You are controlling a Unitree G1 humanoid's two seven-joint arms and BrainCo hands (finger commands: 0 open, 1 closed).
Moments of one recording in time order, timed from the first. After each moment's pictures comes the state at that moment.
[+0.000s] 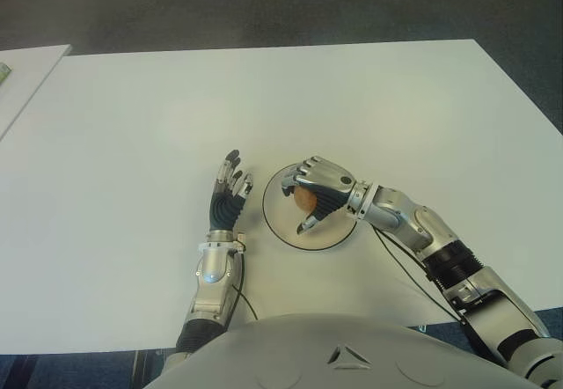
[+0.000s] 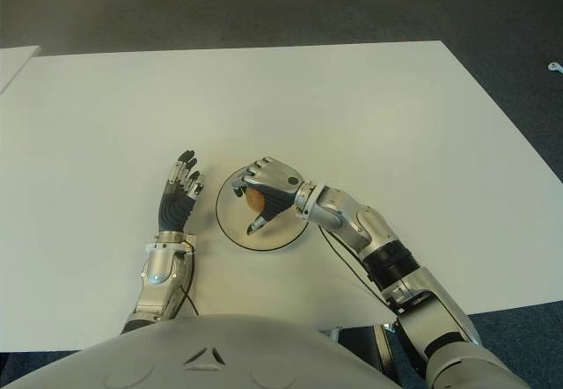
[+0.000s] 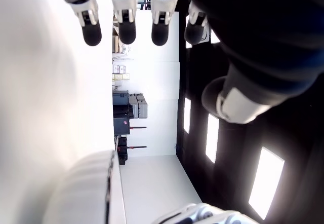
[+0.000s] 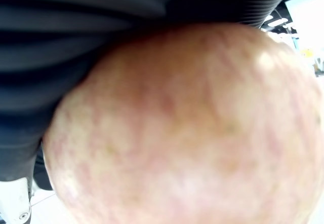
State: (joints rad) left arm 0.22 -0.06 -0.06 0.38 0.04 -0.62 0.06; right arm -0.26 -0.47 0.51 0.16 -0.79 -0.61 0.06
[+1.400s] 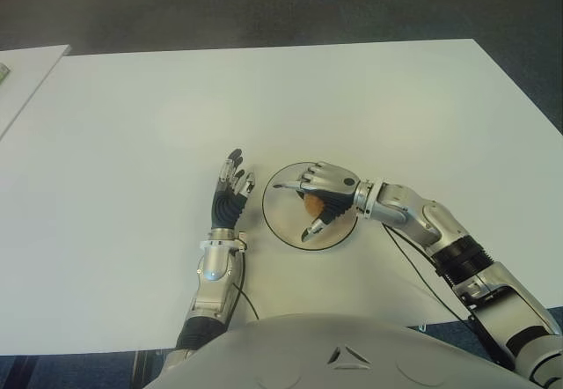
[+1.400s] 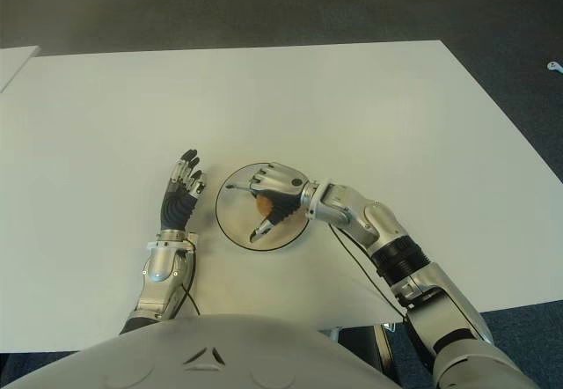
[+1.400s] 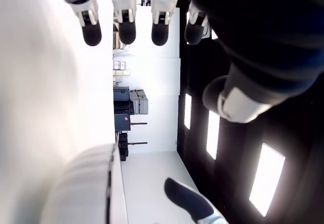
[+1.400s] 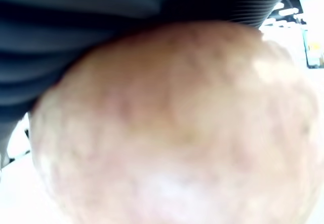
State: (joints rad) left arm 0.21 -0.06 -0.06 0.38 0.05 -0.62 0.06; right arm -0.29 -0.52 0.51 0.15 -0.83 -0.62 0.20
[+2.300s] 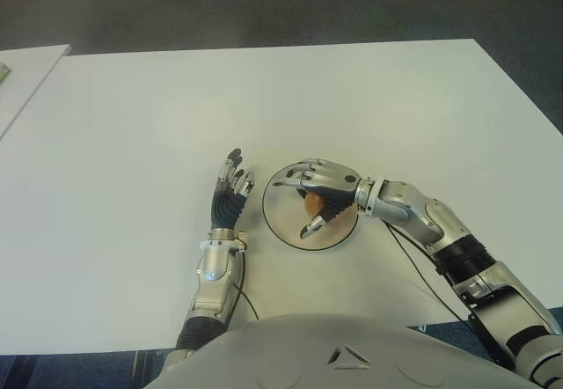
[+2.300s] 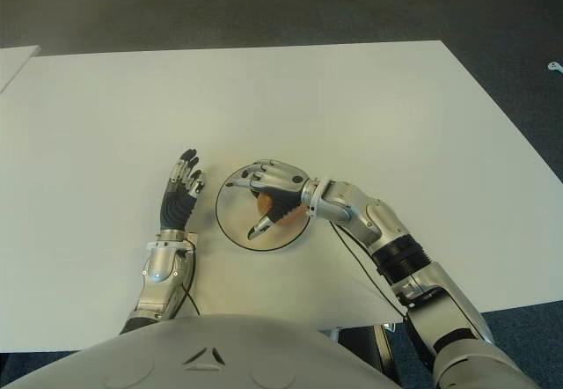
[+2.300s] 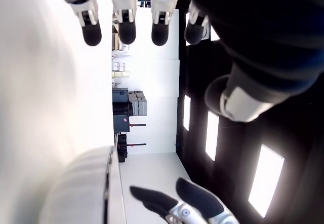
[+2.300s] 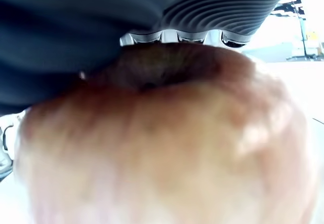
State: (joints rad) left arm 0.21 -0.06 -0.06 0.38 0.05 -0.62 0.06; right arm -0.29 -0.52 0.49 0.13 -0.78 -0.61 0.25
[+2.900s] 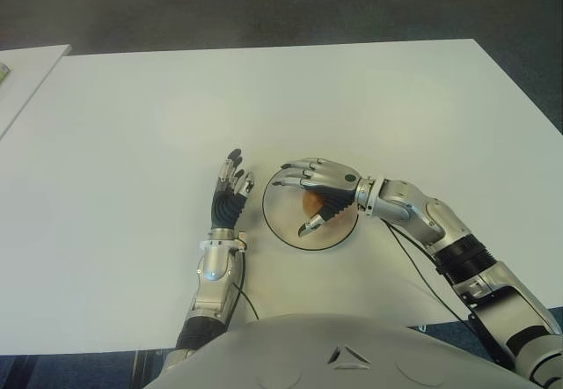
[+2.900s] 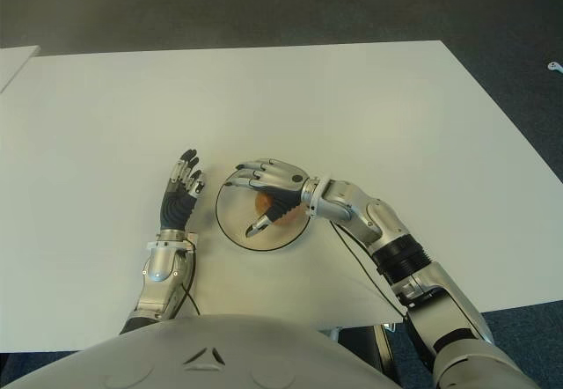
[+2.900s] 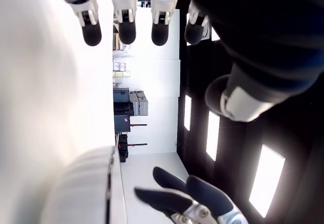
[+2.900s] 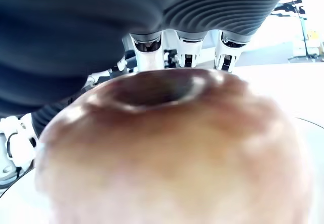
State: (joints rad) left arm 0.21 -0.06 -0.06 0.38 0.05 -0.62 0.06; right arm -0.29 -0.52 0.49 0.12 -0.76 -0.61 0.26
